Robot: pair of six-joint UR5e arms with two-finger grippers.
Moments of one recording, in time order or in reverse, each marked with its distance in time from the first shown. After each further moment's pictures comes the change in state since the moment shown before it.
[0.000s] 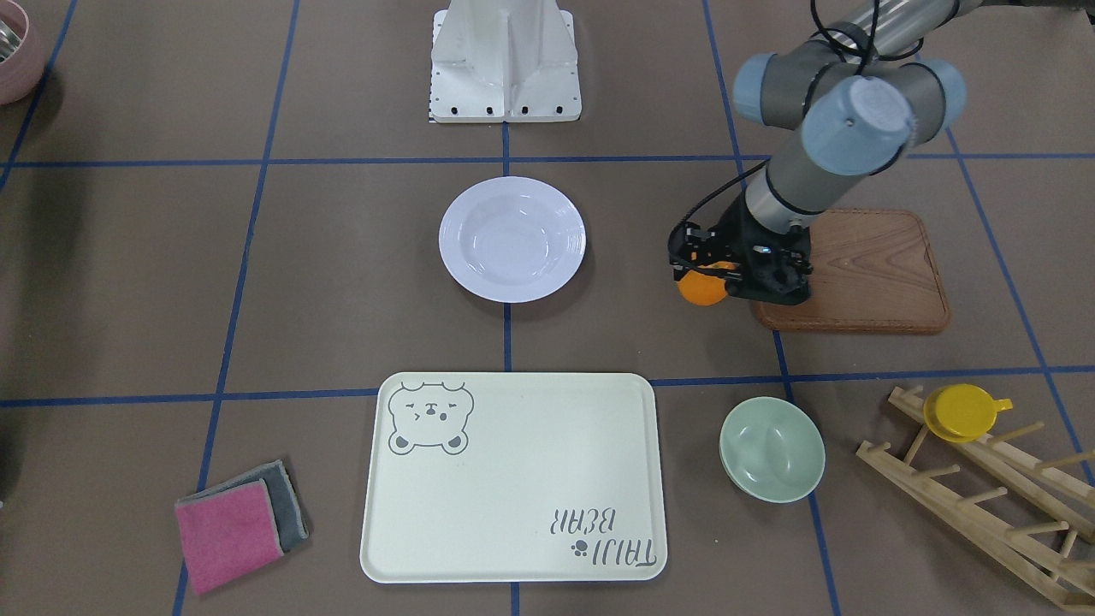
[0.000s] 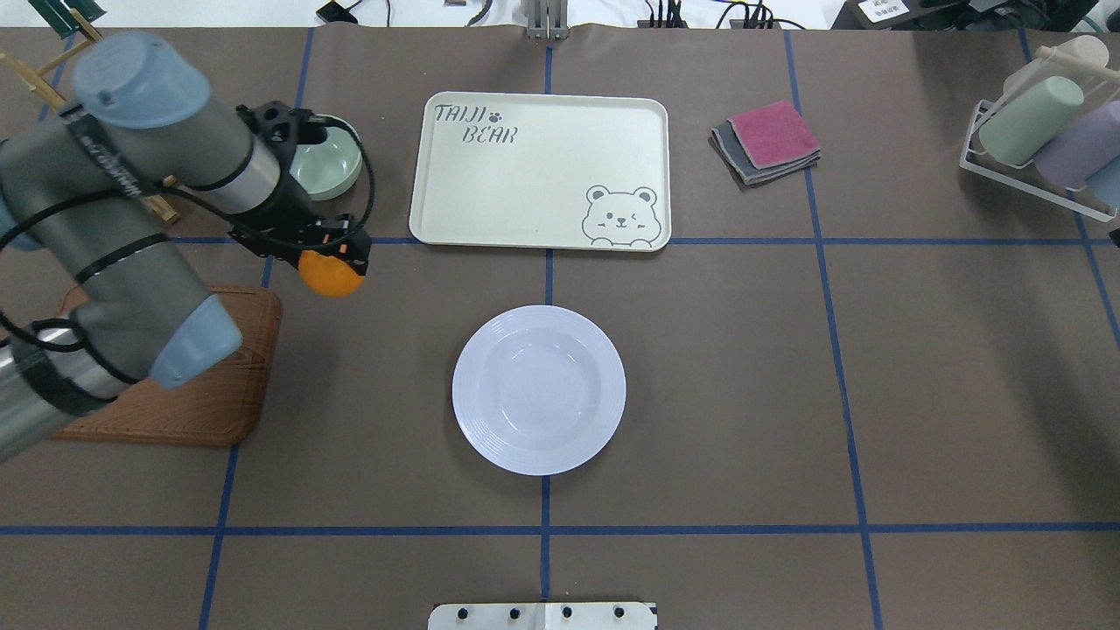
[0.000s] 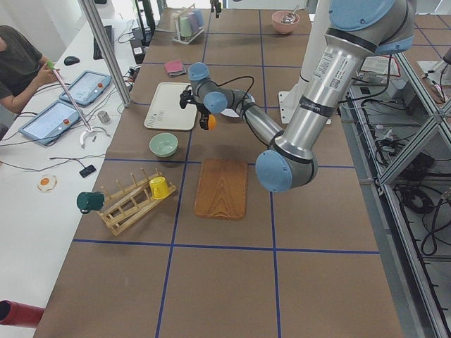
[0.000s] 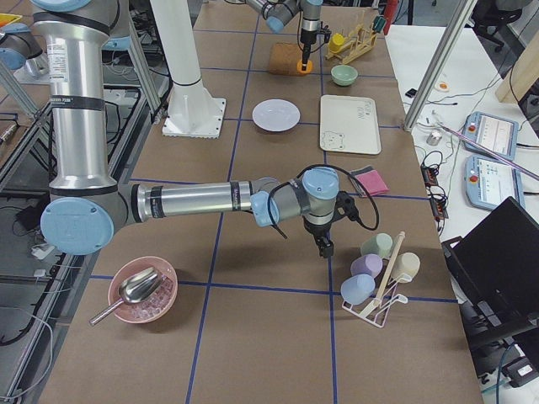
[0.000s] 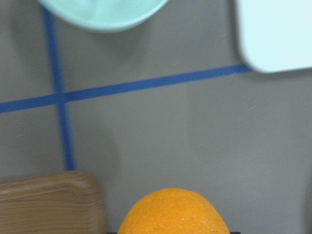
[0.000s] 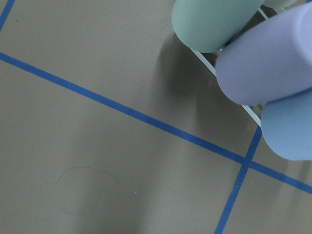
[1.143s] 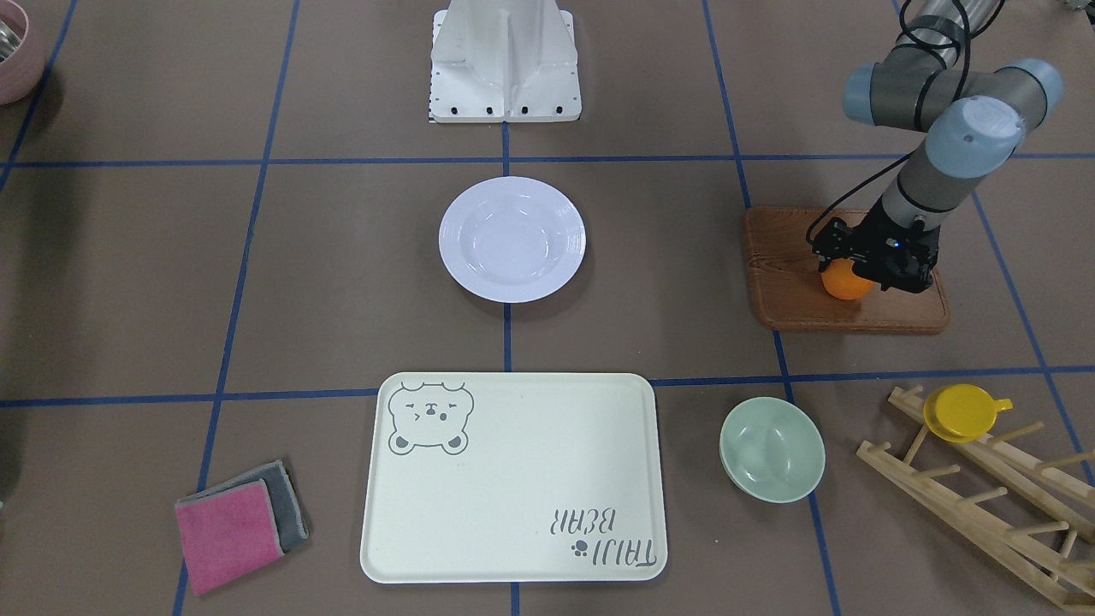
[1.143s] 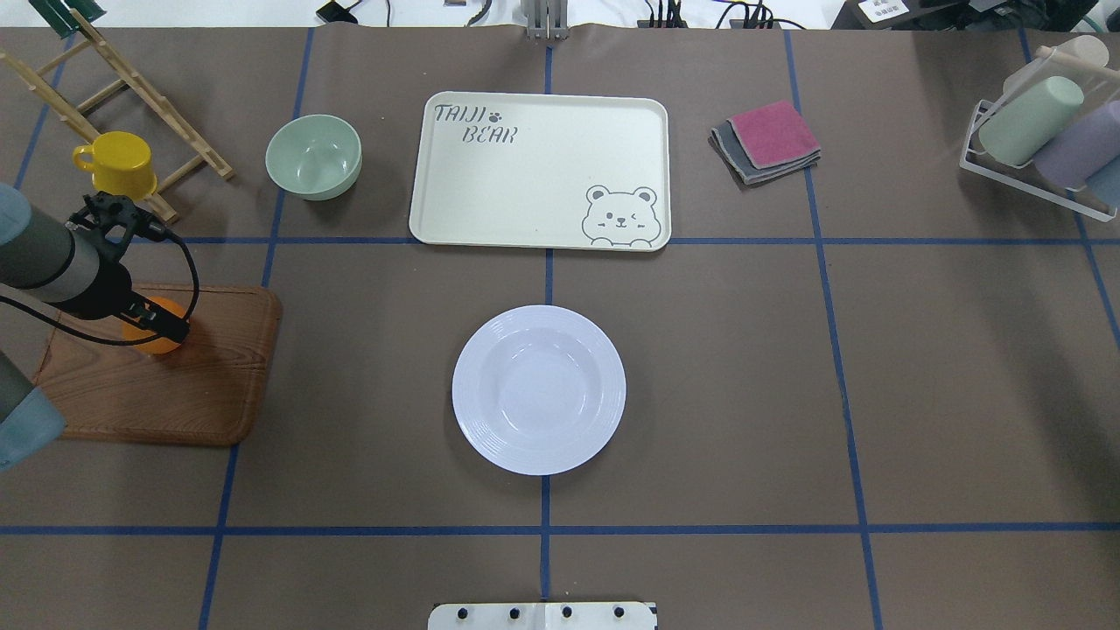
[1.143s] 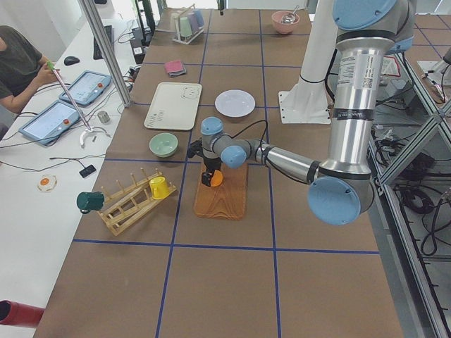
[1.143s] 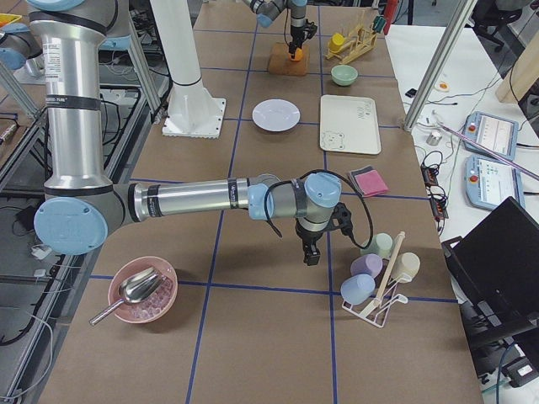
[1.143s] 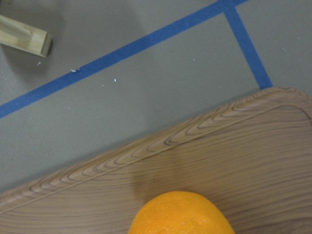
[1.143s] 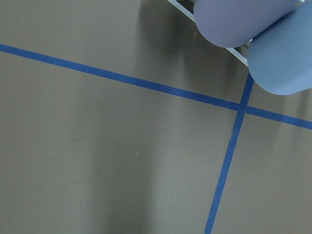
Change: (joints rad) left arm -0.054 0.471 -0.033 -0.257 0.128 0.450; right arm 0.056 -0.002 0.039 -0.309 0.037 -0.001
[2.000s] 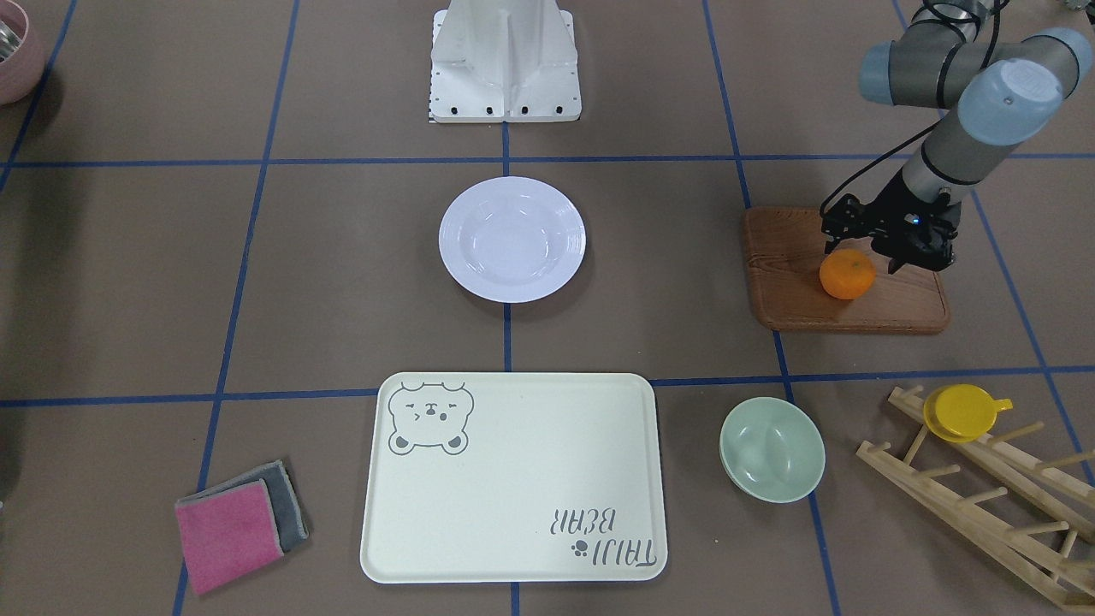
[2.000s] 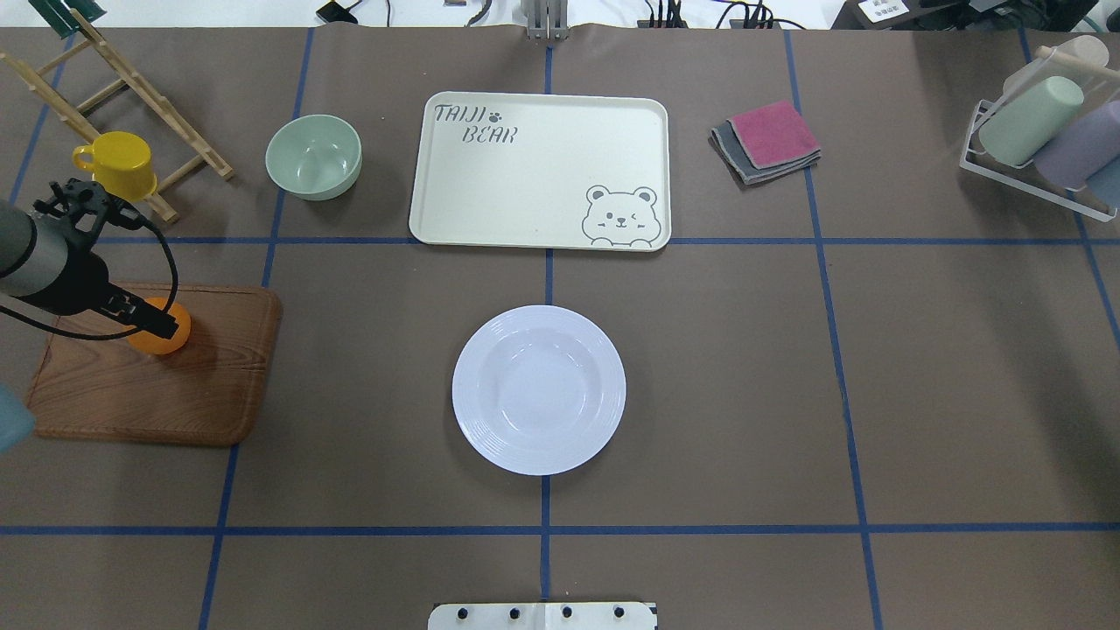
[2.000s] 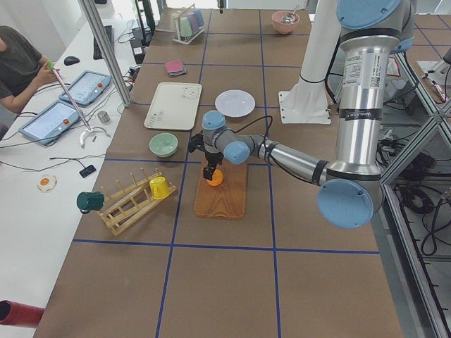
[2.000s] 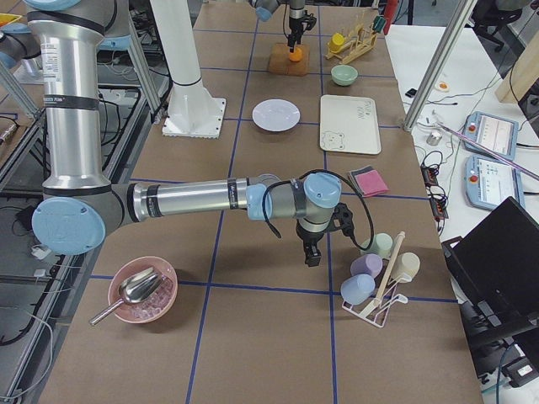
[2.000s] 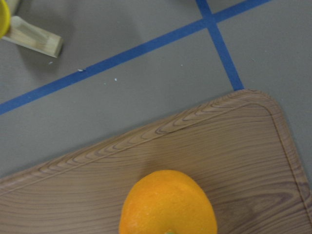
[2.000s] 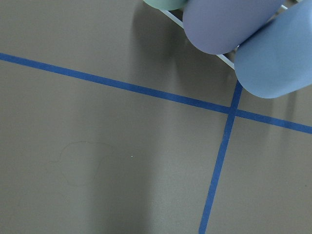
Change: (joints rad) left arm -0.032 0.029 -0.083 0.012 -0.051 -0.010; right arm 0.020 0.000 0.001 0.000 0.002 -0.002
